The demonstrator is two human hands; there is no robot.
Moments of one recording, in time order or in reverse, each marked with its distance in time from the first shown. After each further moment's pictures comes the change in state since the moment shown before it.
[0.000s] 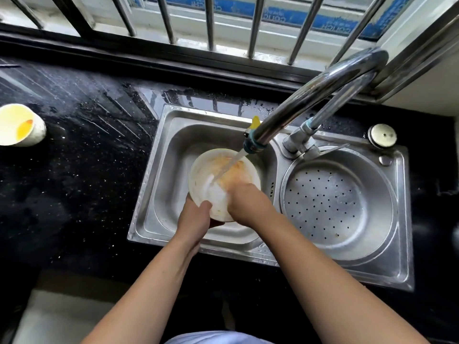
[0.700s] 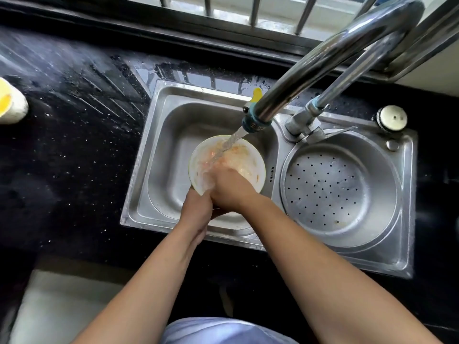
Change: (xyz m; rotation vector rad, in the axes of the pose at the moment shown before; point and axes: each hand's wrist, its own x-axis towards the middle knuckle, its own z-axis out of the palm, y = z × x) left_hand 0.012 -0.024 0.017 -0.159 -0.017 -0.035; right_hand 0.018 -0.016 0.016 0.084 -0.033 -0.141
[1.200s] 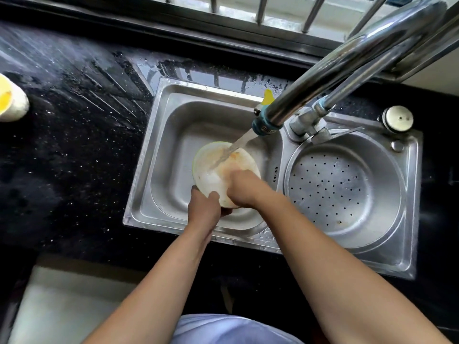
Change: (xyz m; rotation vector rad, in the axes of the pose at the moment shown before) left_hand -0.001 -0.001 0.009 0.082 0.165 -0.043; right_hand 0.009 0.026 -0.001 0.023 -0.135 0.139
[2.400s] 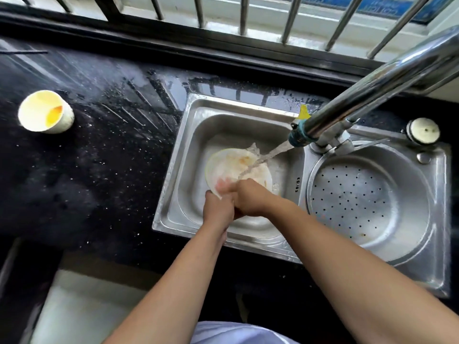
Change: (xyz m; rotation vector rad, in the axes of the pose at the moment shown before) left_hand 0.014 0.012 -0.022 -0.004 0.031 -0.017; right_hand 0.005 -0.038 0.010 0.003 -0.030 -0.154
